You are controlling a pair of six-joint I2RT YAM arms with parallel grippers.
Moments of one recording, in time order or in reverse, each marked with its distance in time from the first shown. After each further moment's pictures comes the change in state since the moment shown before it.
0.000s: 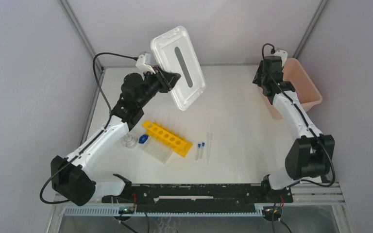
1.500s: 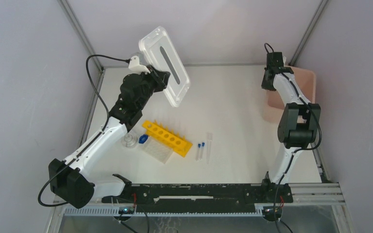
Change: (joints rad) left arm 0.000 -0.030 0.000 -0.090 -0.285 0.045; right arm -0.140 0.462 0.341 -0.319 -0.008 -0.101
